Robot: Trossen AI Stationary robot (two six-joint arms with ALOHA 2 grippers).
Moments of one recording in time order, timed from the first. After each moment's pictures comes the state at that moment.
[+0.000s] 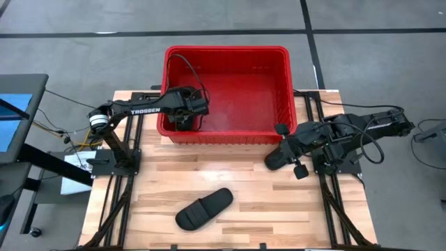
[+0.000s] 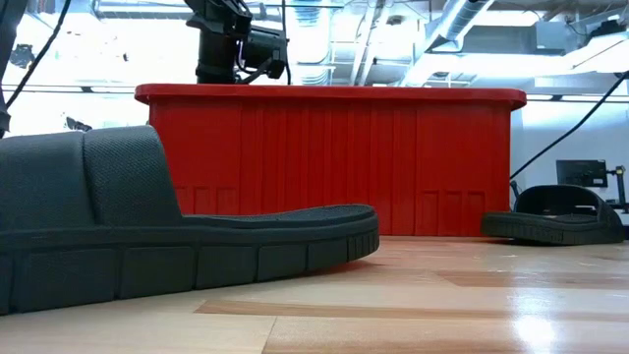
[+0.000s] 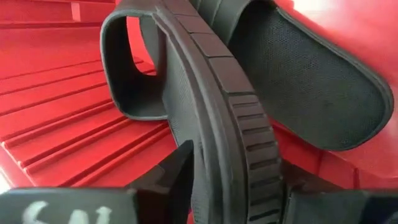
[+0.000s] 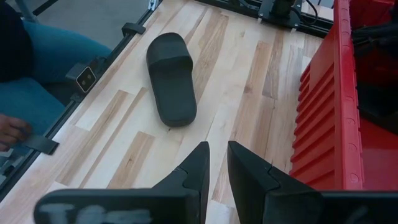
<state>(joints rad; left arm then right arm) 0.37 1.69 1.35 -1.18 -0.68 0.08 0.23 1.03 1.14 -0.78 -0.05 -0.18</state>
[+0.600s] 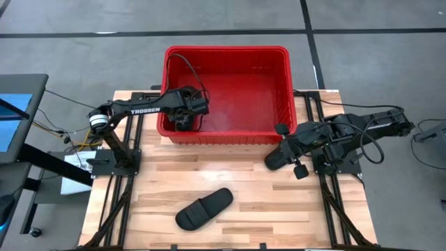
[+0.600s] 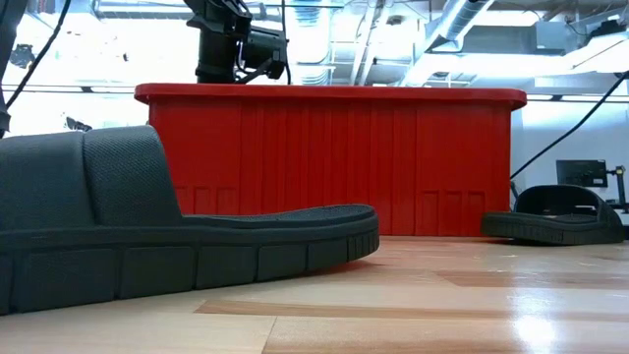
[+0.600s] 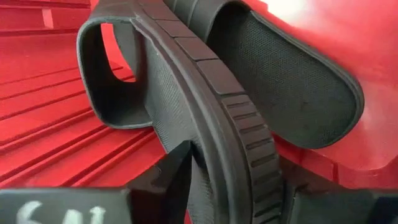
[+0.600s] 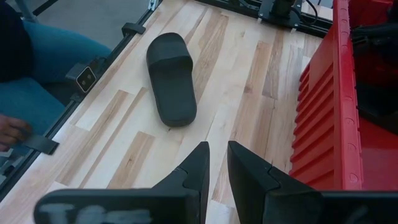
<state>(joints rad) 0.37 1.69 1.35 -1.19 -0.60 0.11 0.23 1.03 1.14 -0.78 -0.05 -0.18</state>
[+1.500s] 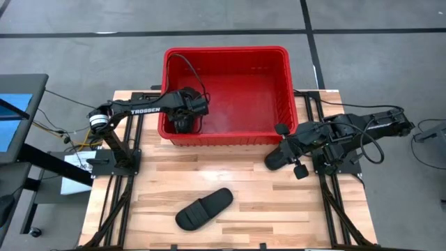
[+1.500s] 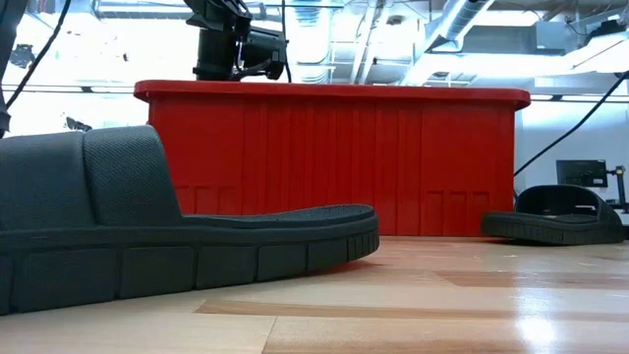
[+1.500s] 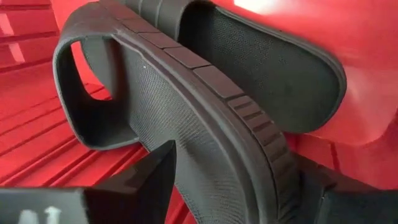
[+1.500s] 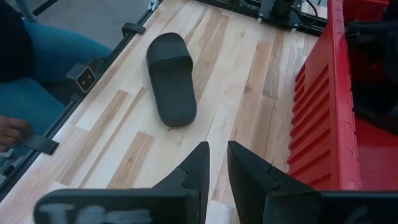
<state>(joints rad) 0.37 1.69 1.35 -1.20 -0.51 0.26 0.23 1.03 1.14 -0.78 -0.05 -0.18</state>
